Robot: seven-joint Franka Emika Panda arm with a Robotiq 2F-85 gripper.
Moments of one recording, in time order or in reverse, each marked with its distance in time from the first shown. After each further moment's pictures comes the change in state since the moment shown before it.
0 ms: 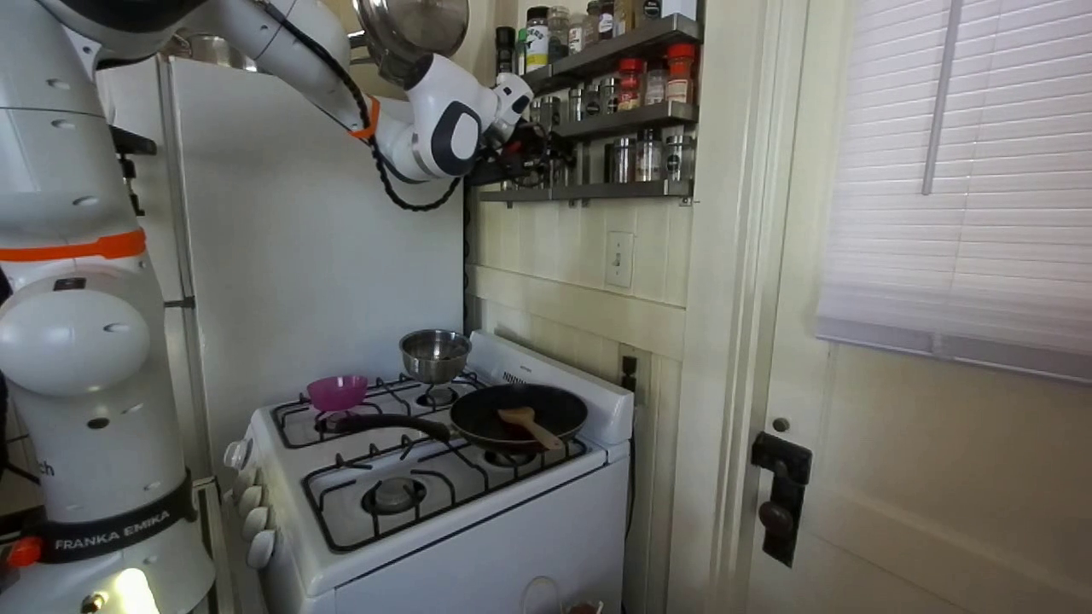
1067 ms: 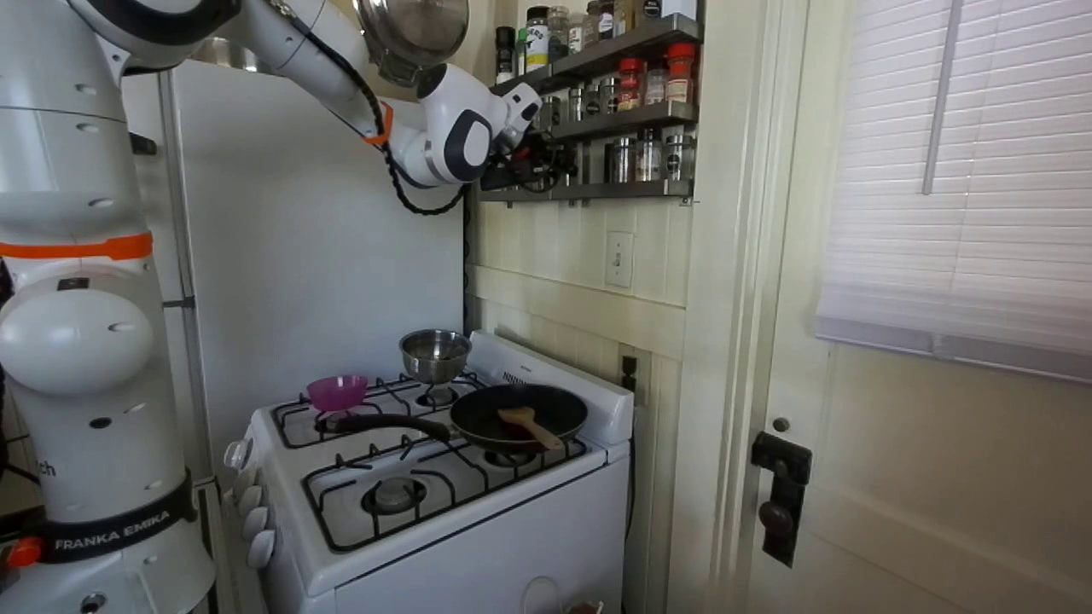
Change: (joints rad) arm 0.021 0.073 -0.014 0.064 -0.008 0.008 -0.006
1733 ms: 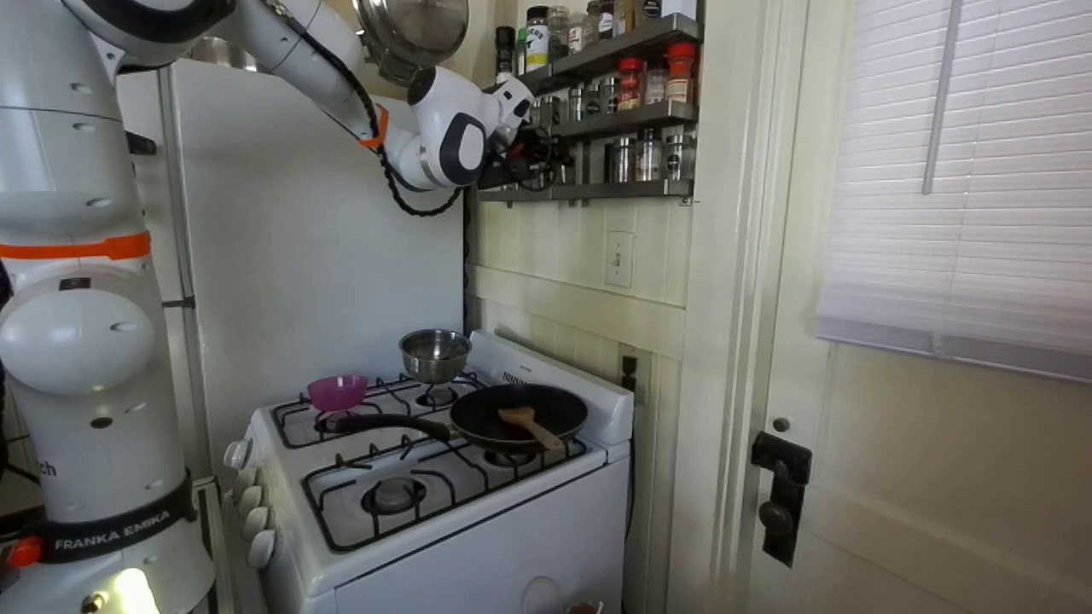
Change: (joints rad) arm 0.010 -0.015 -0.002 -0.035 0.000 0.106 -0.011
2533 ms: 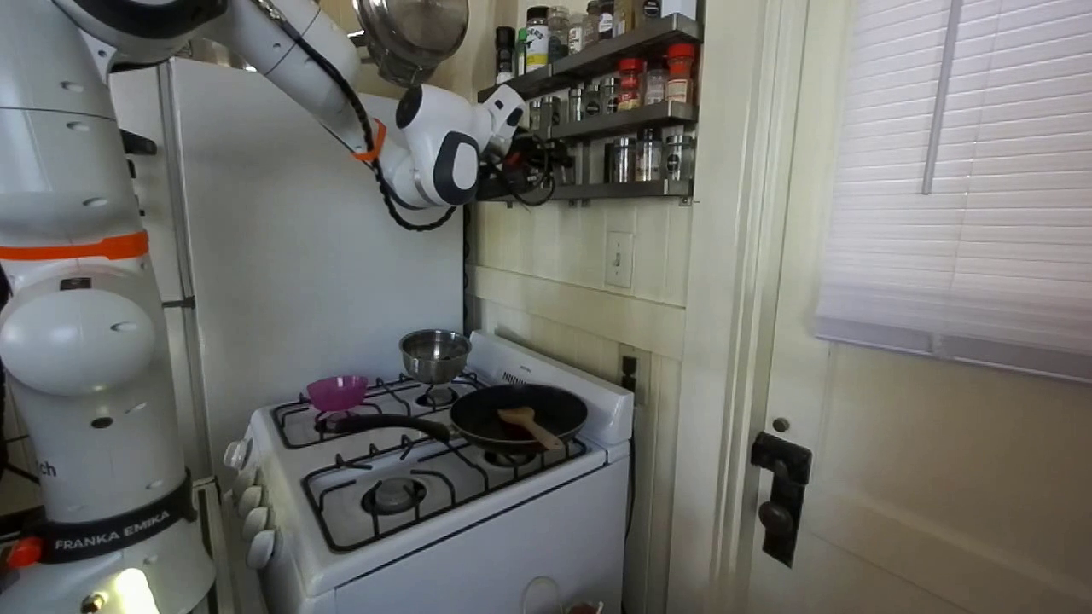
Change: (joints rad) arm 0.003 -0.021 -0.030 -0.112 0.000 0.193 -0.008
